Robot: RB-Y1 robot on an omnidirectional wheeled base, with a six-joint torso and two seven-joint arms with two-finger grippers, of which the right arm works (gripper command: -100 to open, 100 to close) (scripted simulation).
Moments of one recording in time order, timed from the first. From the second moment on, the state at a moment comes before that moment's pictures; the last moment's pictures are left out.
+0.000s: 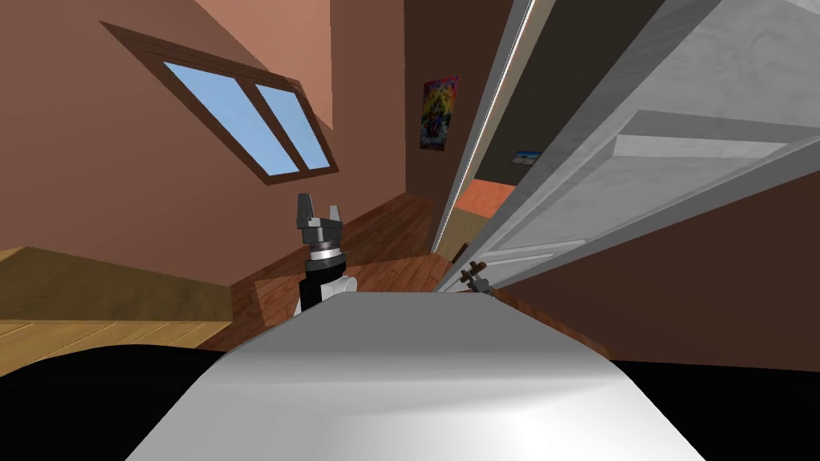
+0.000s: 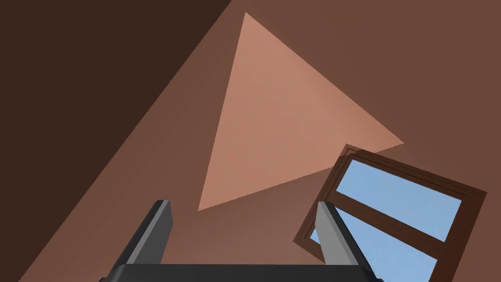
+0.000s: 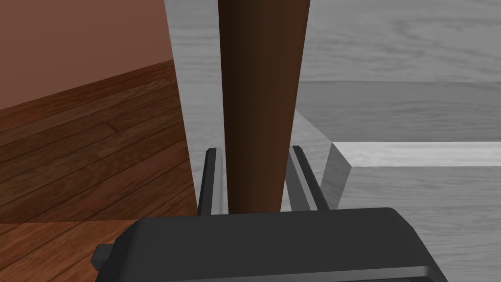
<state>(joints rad) 0.15 -0.62 0.59 -0.63 -0.49 -1.26 -1.87</state>
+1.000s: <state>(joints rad) 0.13 -0.62 0.61 -0.57 -0.48 -1.31 -1.90</state>
